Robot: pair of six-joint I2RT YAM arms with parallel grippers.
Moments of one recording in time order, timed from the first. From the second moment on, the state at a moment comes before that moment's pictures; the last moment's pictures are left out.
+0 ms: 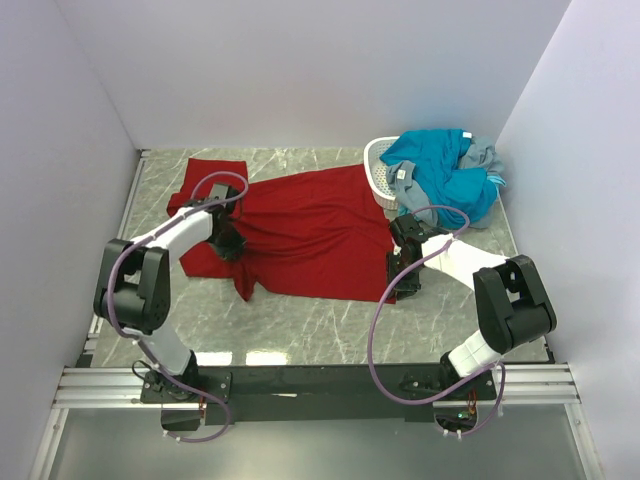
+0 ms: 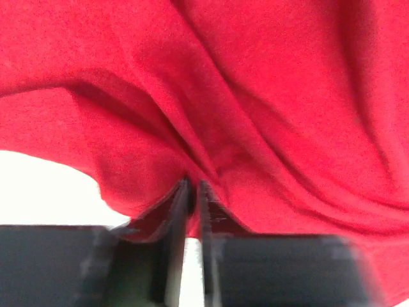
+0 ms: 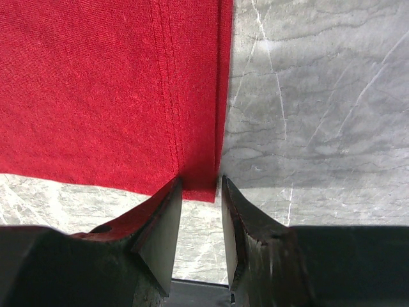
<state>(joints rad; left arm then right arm) -0.23 1.69 1.10 -0.68 -0.13 -0.93 0.35 1.55 0.85 -0.67 -0.07 0.44</state>
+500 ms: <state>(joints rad) -0.23 1.21 0.97 -0.76 -0.26 -0.95 0.35 1.55 0.85 -0.68 -0.06 0.44</state>
